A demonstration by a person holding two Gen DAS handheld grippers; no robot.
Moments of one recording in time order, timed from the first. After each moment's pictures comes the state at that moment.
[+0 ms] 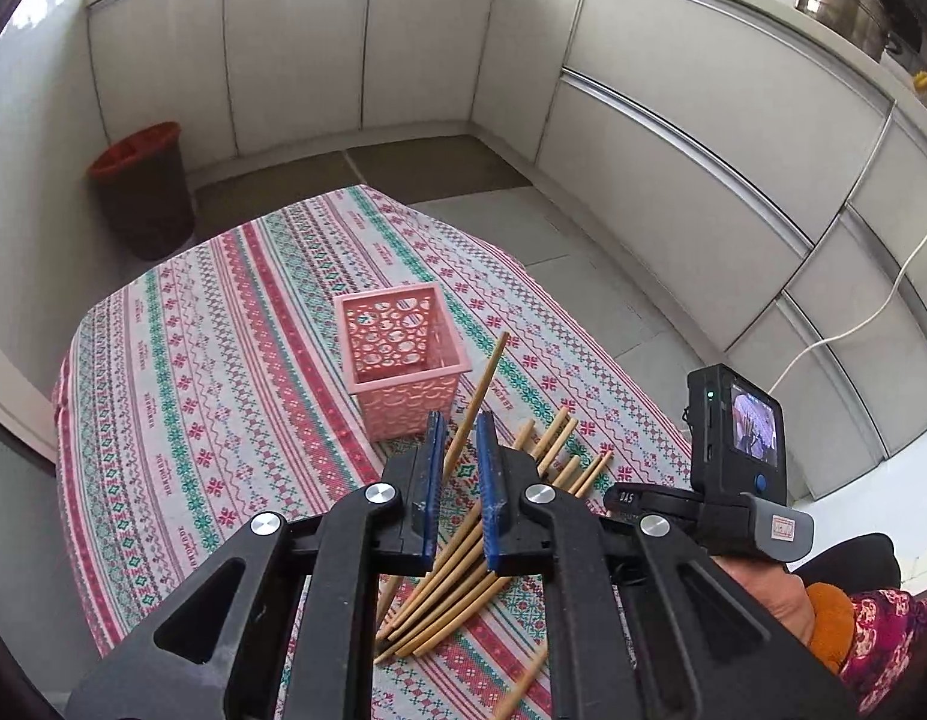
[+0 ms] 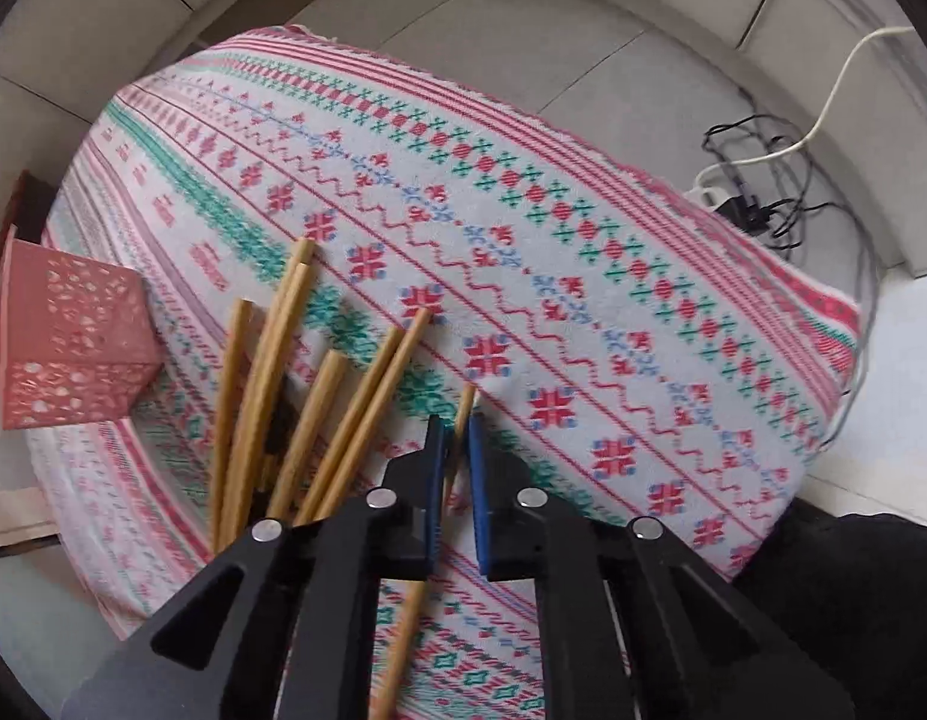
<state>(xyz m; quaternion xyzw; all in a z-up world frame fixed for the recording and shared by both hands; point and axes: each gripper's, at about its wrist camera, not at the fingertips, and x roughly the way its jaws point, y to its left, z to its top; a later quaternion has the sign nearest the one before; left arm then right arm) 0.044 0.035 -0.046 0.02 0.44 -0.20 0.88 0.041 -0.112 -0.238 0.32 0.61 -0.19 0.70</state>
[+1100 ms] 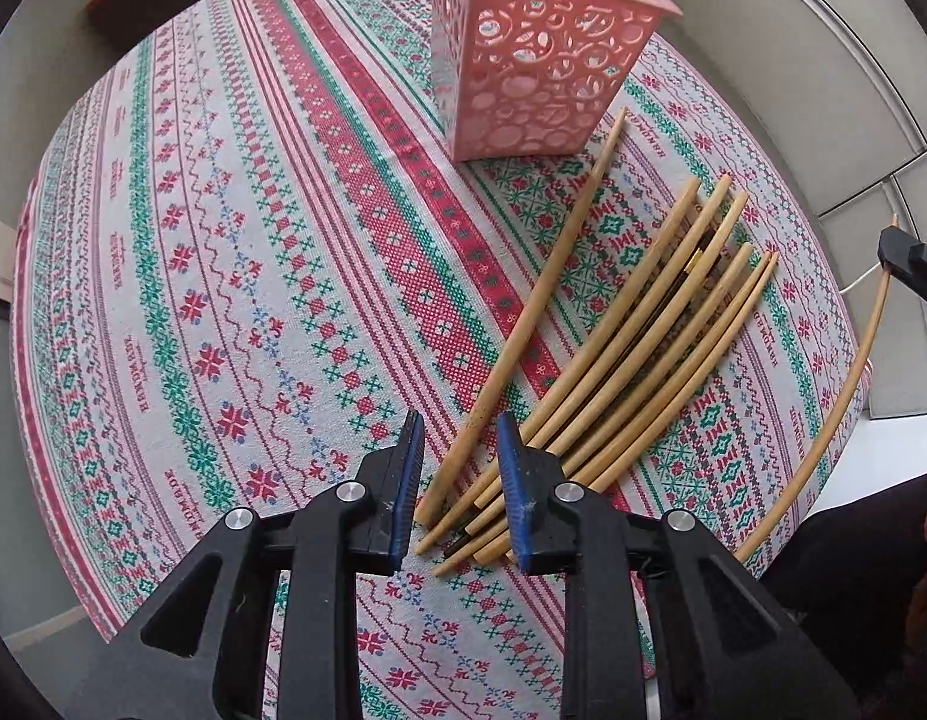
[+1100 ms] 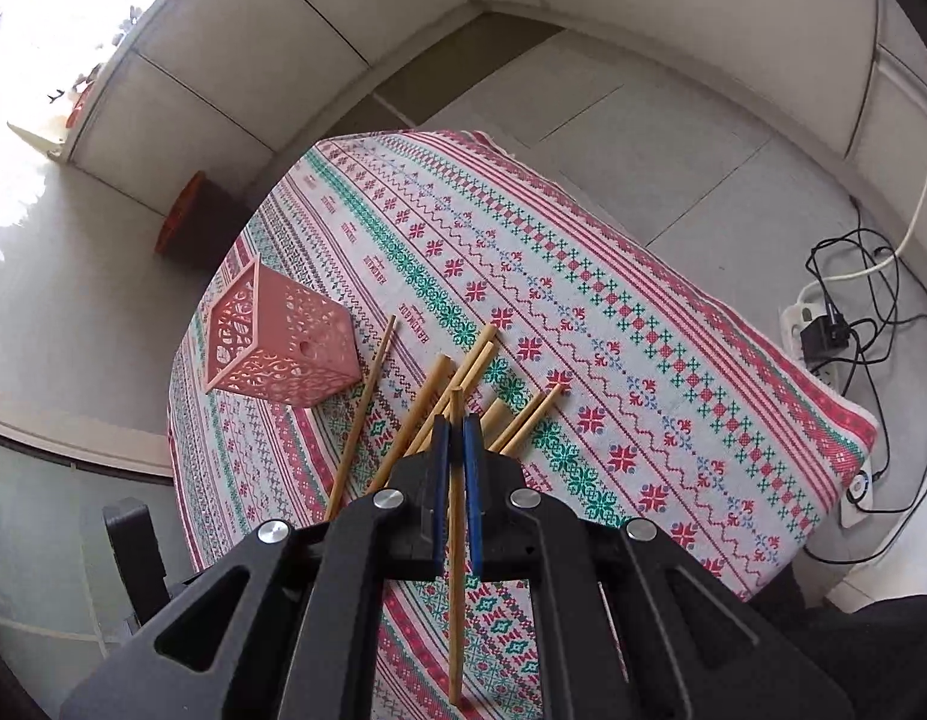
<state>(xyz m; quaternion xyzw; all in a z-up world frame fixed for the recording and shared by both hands) 0.053 0.065 -0.200 0.06 0.64 -0.14 0.76 0.025 -0.132 -0.147 0.32 0.50 -0.03 0.80</state>
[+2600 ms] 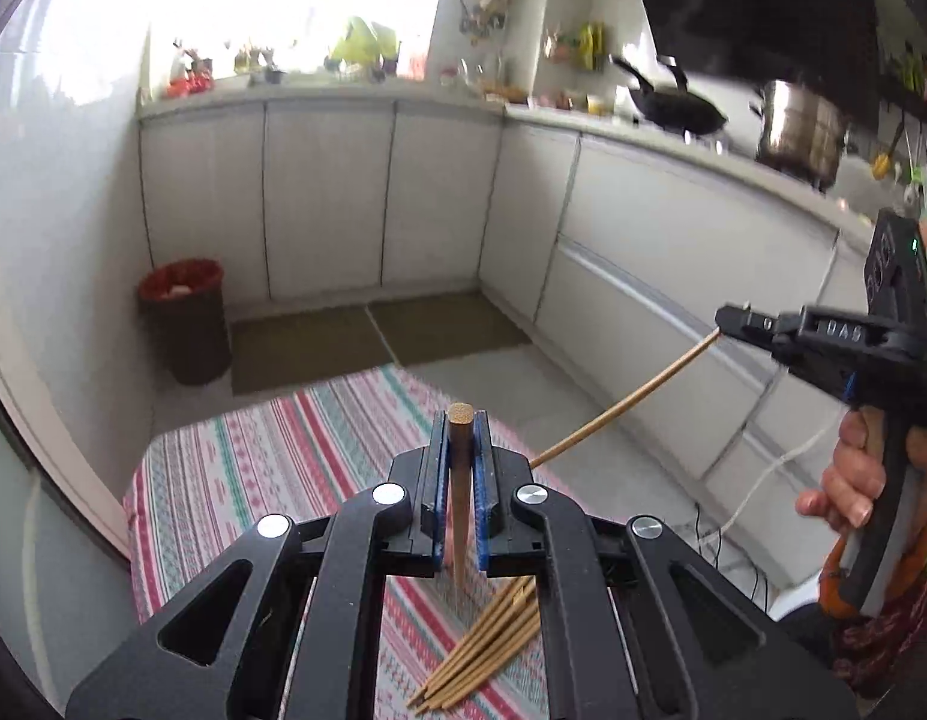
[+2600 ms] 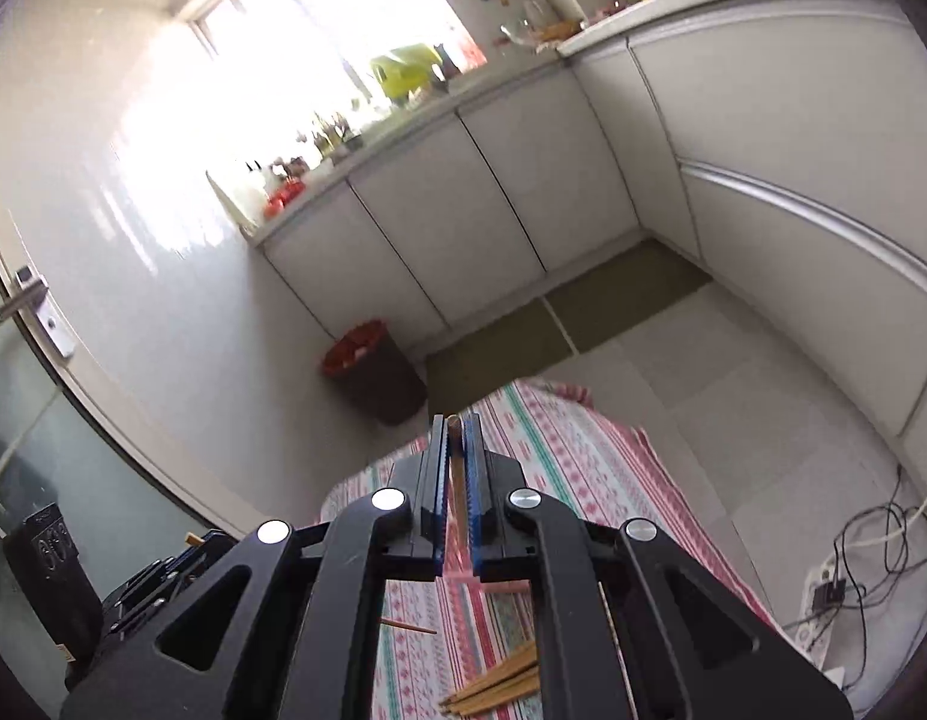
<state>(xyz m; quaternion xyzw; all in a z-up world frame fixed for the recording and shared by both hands) 0.012 0.084 0.098 -0.01 0.27 -0.19 0.94 0.024 -0.144 0.096 0.26 0.27 0.08 0.92</state>
